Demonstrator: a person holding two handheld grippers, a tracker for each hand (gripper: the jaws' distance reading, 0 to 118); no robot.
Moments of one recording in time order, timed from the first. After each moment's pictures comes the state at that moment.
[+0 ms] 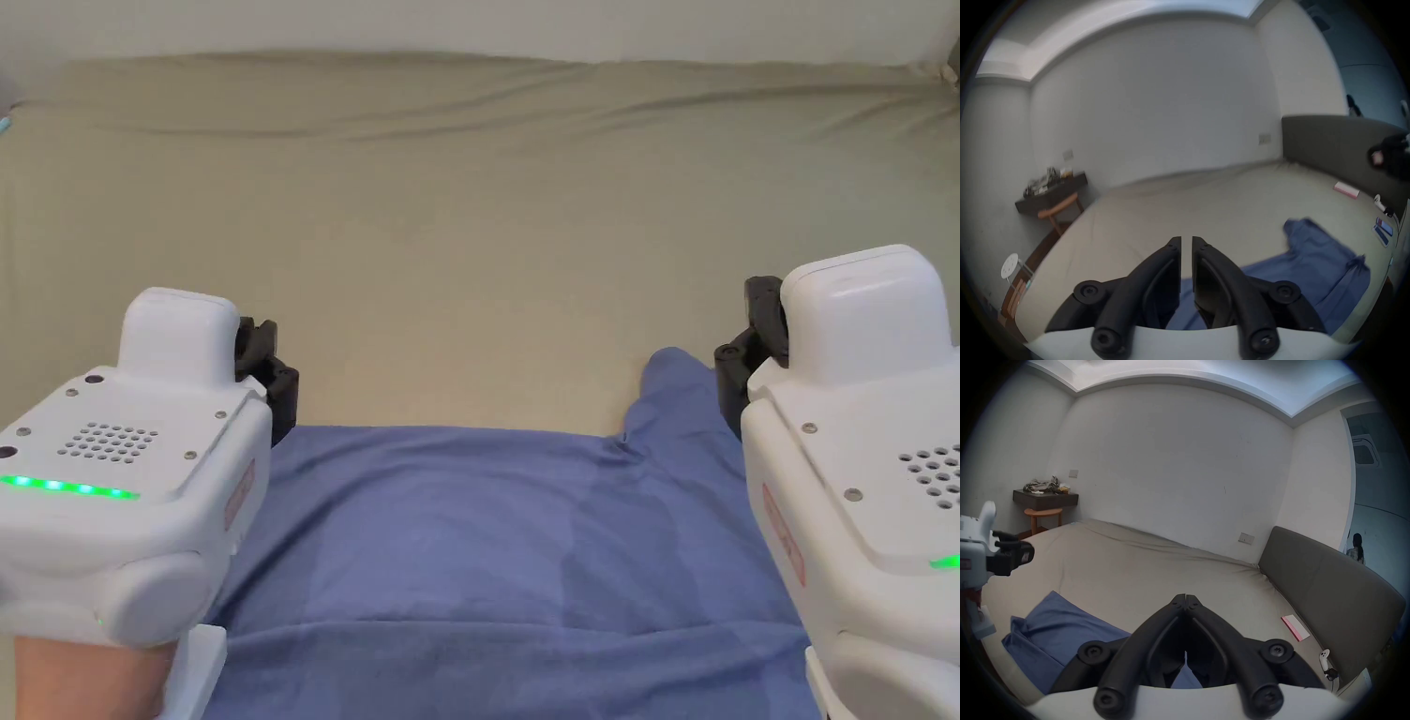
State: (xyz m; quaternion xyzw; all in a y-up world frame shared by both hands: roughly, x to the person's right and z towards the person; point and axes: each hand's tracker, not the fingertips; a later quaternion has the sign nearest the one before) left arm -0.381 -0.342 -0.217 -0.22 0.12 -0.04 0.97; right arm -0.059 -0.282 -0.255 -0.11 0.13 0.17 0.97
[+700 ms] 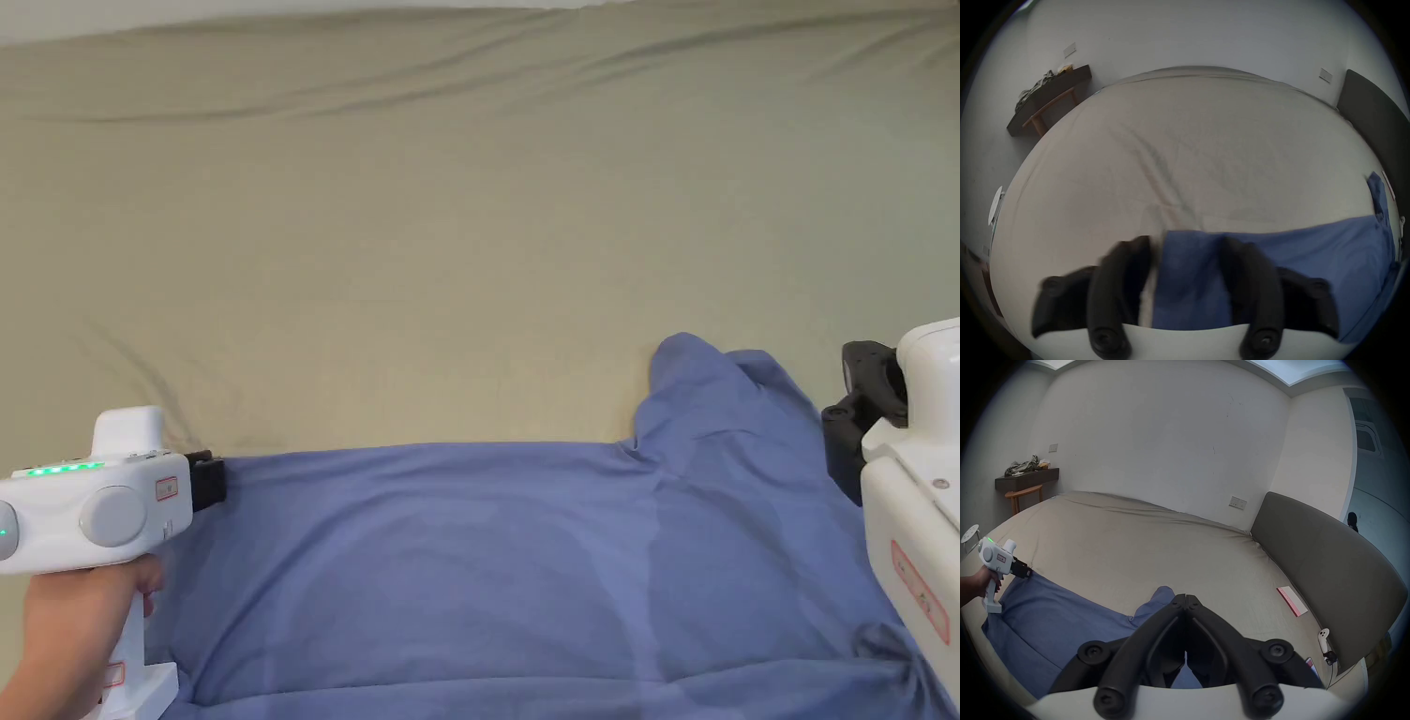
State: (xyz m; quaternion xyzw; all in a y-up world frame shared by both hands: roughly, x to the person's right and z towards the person) left arm -0.506 -0.510 -0.336 -0.44 0.15 0.06 0.88; right arm -0.024 -0.333 -0.313 -0.20 0.09 0.18 0.96
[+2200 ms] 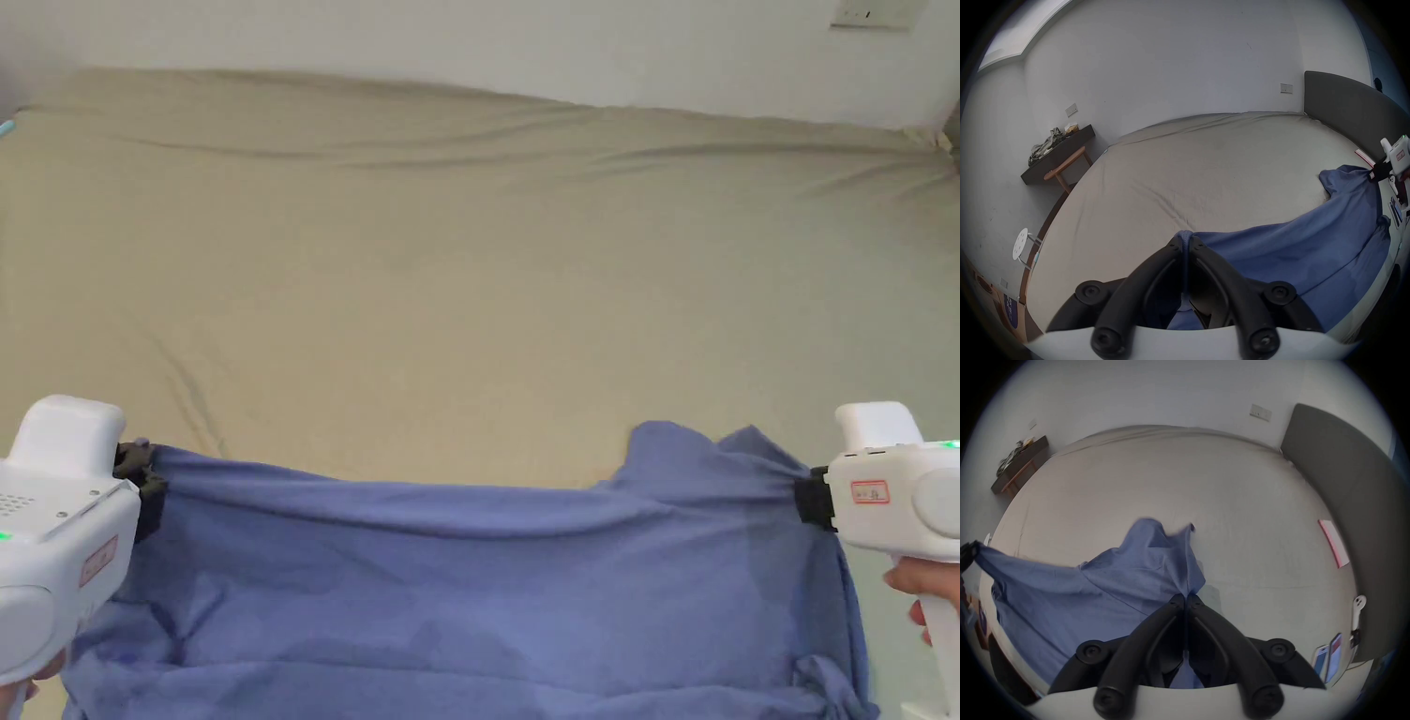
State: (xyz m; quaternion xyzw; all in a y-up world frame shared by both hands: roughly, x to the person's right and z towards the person) left arm -0.439 -0.373 -0.196 -0.33 0.15 -0.04 0.93; right arm 0.054 -0.380 -0.421 -0.45 0.15 0.14 0.87
